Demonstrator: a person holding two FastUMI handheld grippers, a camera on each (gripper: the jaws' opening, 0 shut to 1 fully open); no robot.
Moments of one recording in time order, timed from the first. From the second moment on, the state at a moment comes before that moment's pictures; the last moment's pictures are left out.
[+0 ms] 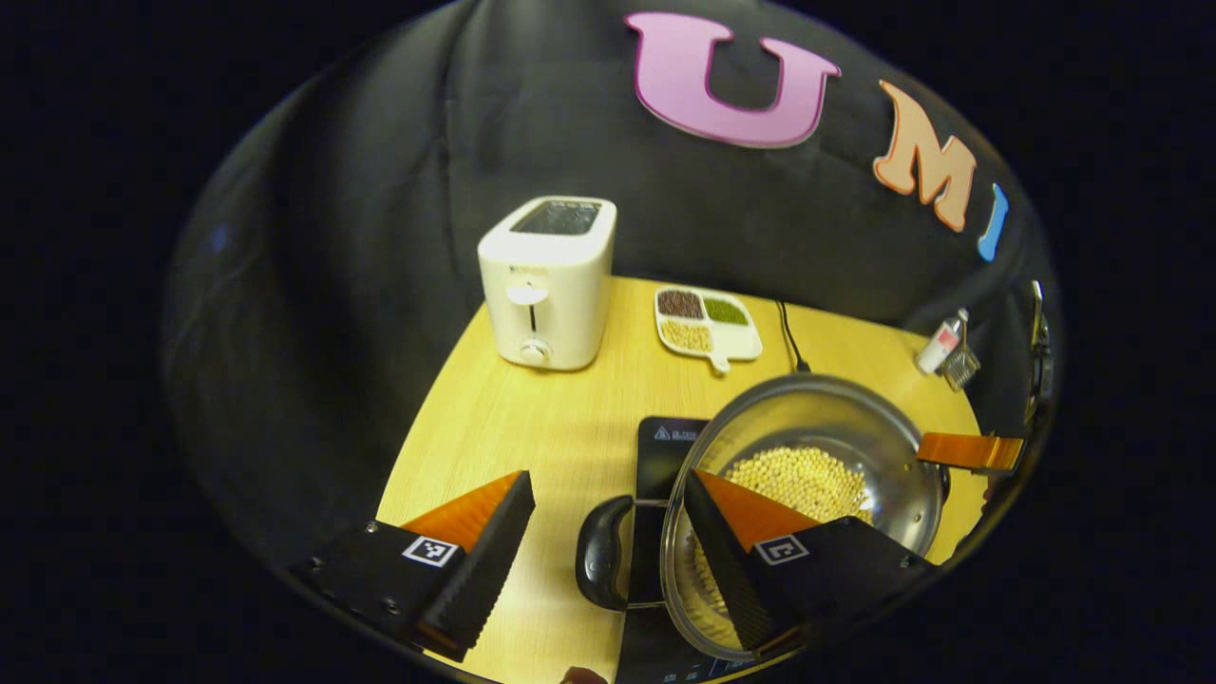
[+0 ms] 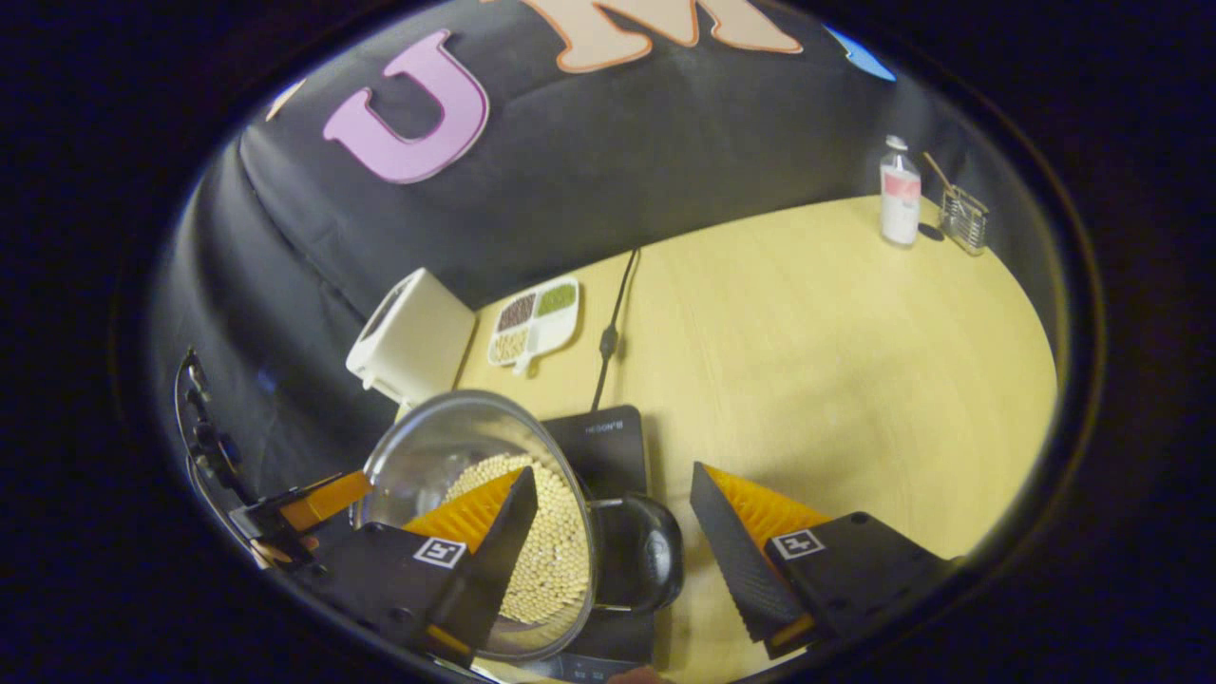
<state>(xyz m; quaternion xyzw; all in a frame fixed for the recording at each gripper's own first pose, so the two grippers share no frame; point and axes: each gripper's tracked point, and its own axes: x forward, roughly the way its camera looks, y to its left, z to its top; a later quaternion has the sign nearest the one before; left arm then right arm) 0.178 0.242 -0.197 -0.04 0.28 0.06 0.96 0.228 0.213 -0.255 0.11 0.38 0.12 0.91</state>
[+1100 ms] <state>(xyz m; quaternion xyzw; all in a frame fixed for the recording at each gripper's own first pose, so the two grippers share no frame) 0.042 0.039 0.019 0.00 0.00 0.12 0.99 0.121 0.047 0.009 0.00 0.06 0.14 0.99</state>
